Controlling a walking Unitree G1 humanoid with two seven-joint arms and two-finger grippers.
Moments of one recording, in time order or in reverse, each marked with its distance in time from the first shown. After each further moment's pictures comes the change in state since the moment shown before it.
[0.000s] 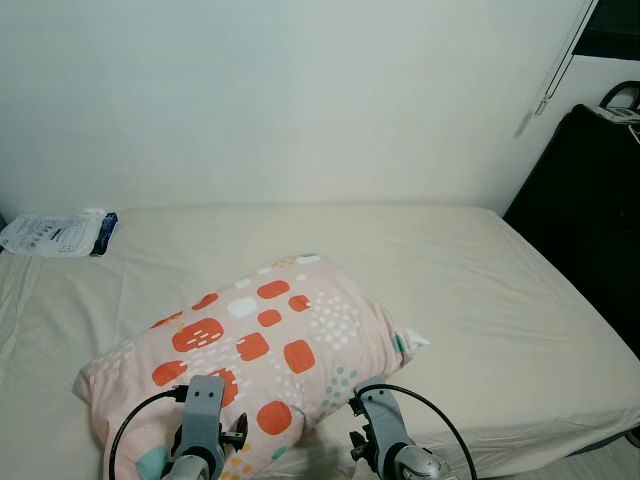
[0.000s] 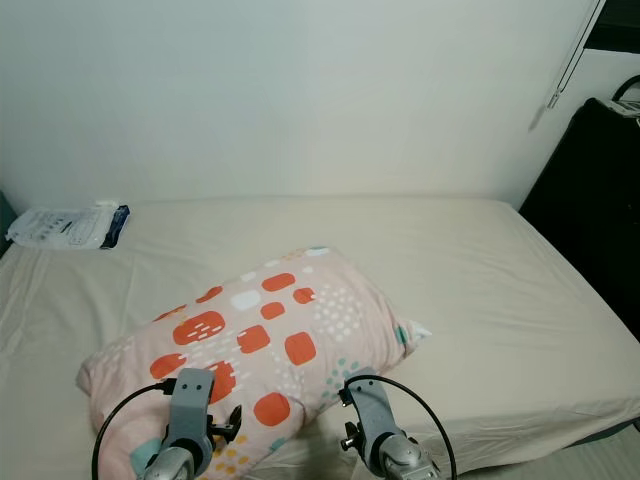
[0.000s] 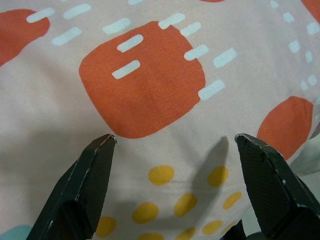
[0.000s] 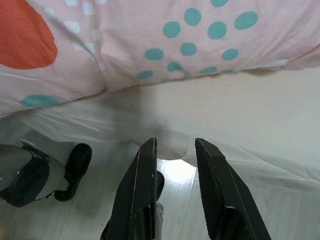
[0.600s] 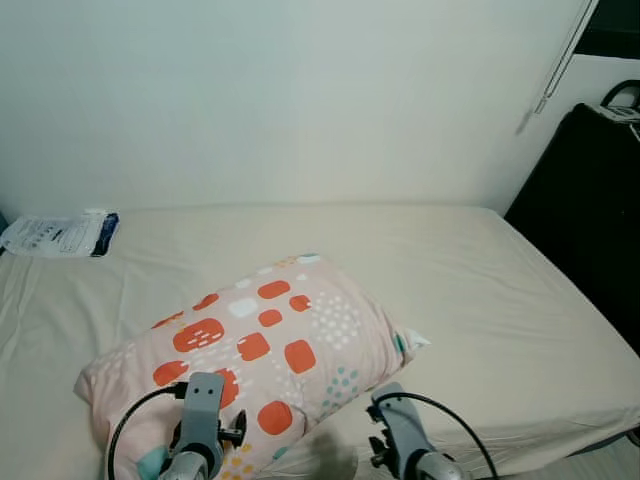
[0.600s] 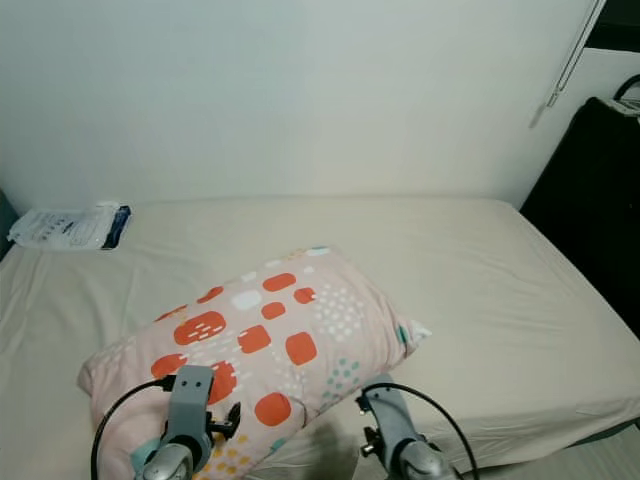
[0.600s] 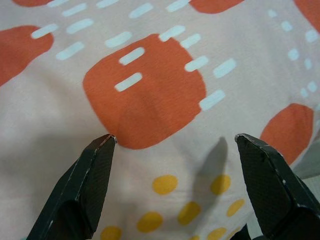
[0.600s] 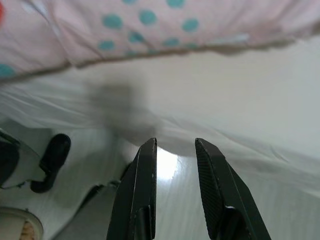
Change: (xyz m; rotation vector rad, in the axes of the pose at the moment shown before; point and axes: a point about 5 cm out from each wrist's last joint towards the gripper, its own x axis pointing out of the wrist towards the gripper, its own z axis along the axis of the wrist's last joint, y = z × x) left arm 0.002 0.001 0.005 0.016 -0.012 -0.007; right arm -0.016 -0.031 -0.022 -0.043 0.025 -0.050
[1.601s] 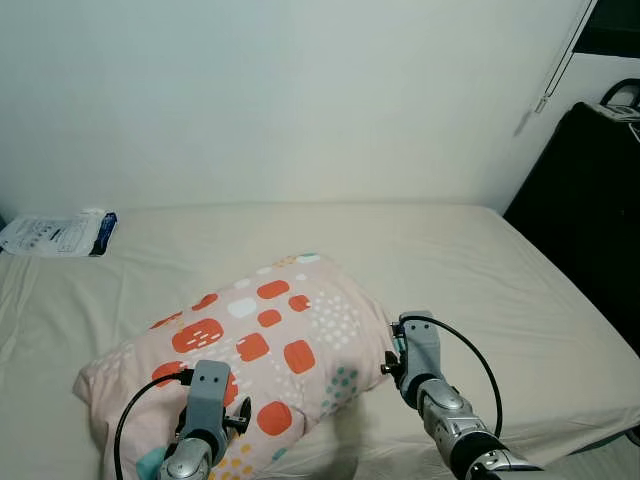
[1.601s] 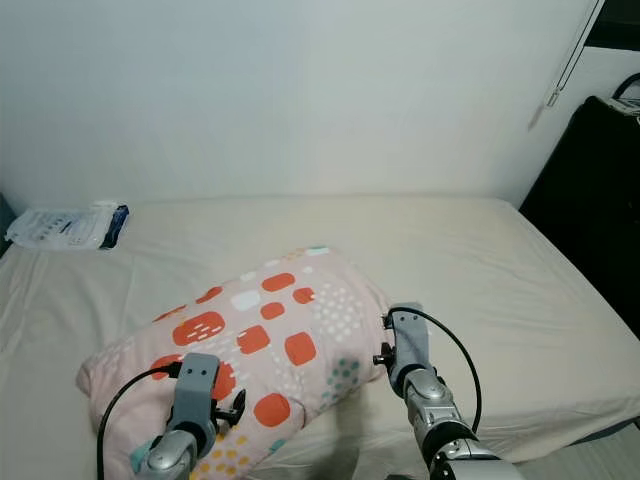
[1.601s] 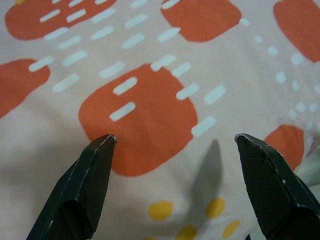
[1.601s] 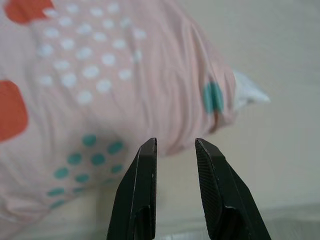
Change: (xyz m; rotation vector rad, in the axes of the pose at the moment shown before) left arm 0.004 -0.001 0.011 0.026 -0.034 -0.017; right arm 0.010 -0.037 0.090 0.249 -0.203 -0.263
